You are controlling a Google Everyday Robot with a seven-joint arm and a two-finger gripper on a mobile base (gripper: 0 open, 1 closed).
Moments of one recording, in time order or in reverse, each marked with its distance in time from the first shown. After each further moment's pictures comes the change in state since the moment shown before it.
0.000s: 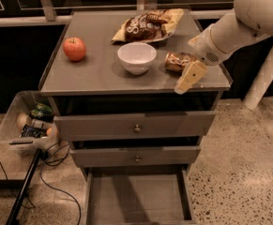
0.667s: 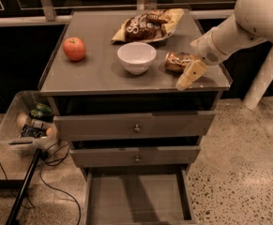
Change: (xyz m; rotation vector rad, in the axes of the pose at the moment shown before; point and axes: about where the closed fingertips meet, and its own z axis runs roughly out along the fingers) arm 0.022 -0.032 0.027 0.003 -0.030 0.054
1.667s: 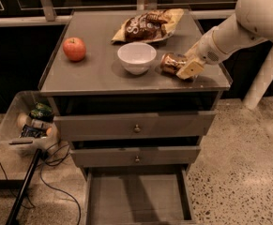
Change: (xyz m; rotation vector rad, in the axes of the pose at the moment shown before) arm -0.001 -0.005 0.000 0.006 -0.006 0.002
